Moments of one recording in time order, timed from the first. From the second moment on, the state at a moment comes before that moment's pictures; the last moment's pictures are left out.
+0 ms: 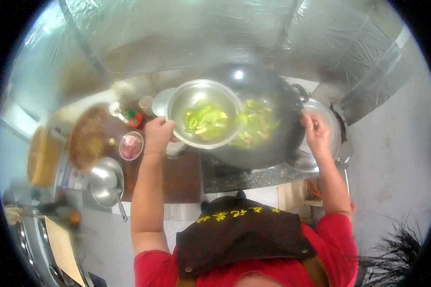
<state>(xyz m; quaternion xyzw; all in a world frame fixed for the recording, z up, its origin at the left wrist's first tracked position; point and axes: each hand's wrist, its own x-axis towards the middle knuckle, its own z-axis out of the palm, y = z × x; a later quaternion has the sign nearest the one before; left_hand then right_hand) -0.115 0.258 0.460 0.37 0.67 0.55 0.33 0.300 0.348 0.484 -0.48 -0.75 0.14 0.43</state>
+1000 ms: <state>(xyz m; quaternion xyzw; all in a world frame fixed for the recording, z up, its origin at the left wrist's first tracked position) -0.126 0.275 0.463 0.37 0.69 0.57 0.26 0.308 0.368 0.582 -0.47 -0.48 0.42 0.60</state>
